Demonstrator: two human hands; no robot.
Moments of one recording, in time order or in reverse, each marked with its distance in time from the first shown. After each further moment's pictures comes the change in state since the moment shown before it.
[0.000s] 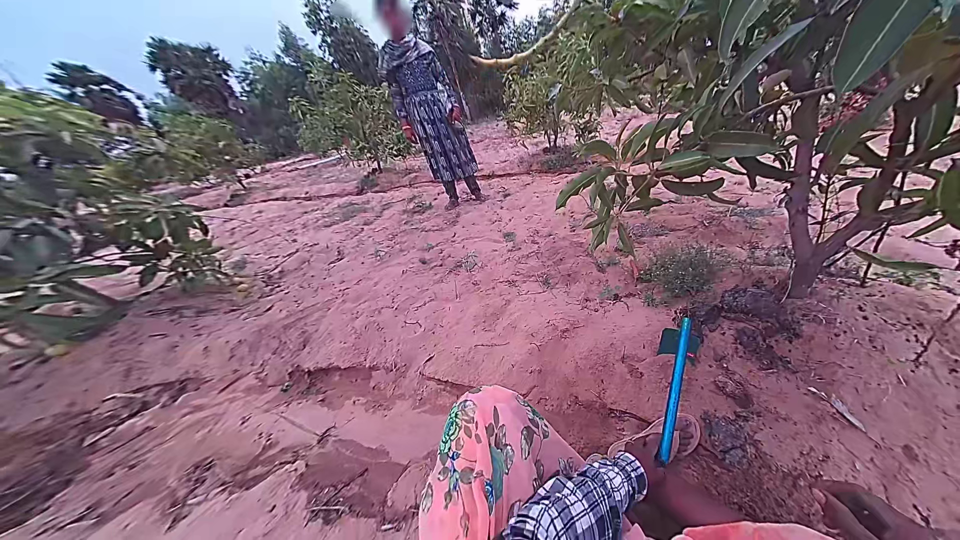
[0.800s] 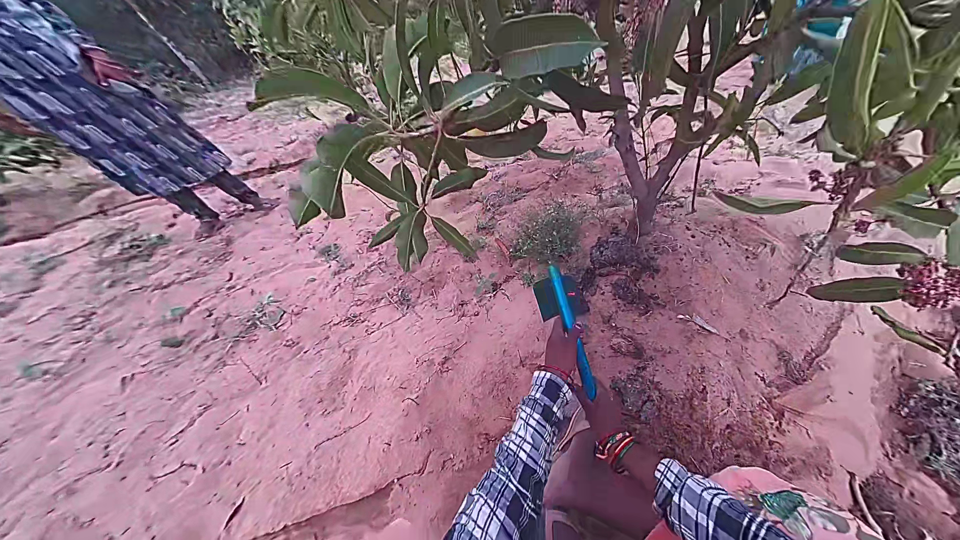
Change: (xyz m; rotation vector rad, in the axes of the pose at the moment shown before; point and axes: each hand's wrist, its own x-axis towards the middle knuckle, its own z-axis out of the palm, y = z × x) left_hand 0.142 0.076 -0.169 -0.860 0.378 0.094; right_hand 0.181 0.010 0.234 0.263 -0.066 0.370
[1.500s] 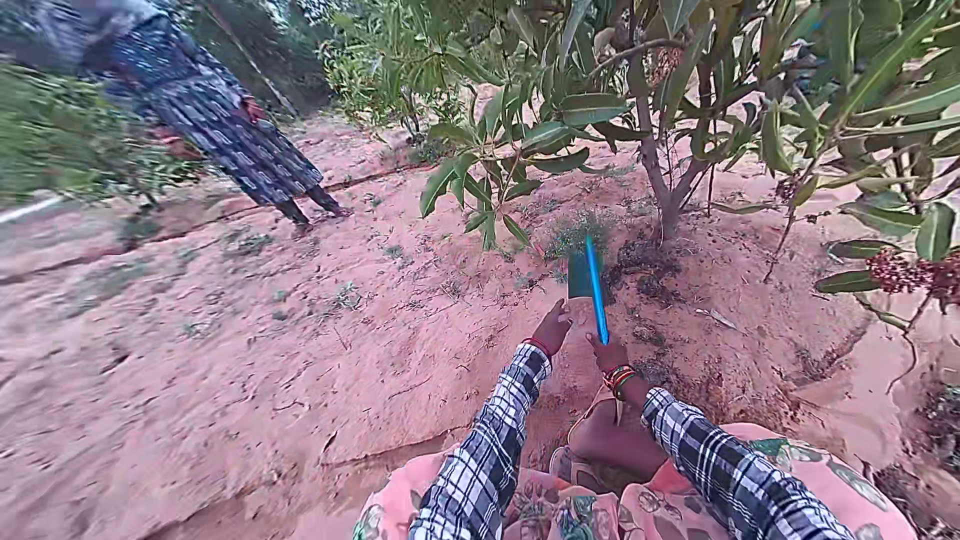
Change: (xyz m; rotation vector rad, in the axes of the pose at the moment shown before) left_hand -0.082 0.041 -0.103 0.491 -0.181 0.087; right_hand -0.001 -0.064 -0.003 0.195 0.000 0.060
